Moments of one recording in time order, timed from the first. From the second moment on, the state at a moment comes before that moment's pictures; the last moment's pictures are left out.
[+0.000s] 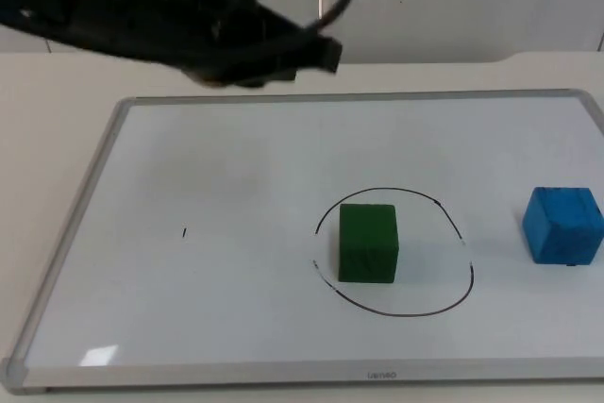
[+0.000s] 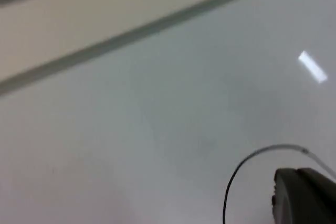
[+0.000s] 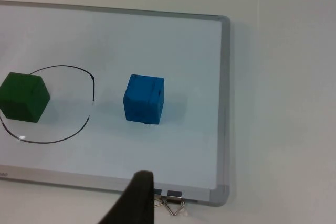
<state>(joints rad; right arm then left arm) 0.08 0.00 -0.52 -0.01 1.08 -0.03 -0.51 1.68 -0.96 -1.61 0.11 1.51</state>
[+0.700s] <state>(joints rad) 0.08 0.00 -0.52 -0.01 1.08 -0.03 -0.51 1.15 -0.93 -1.59 0.12 1.41</state>
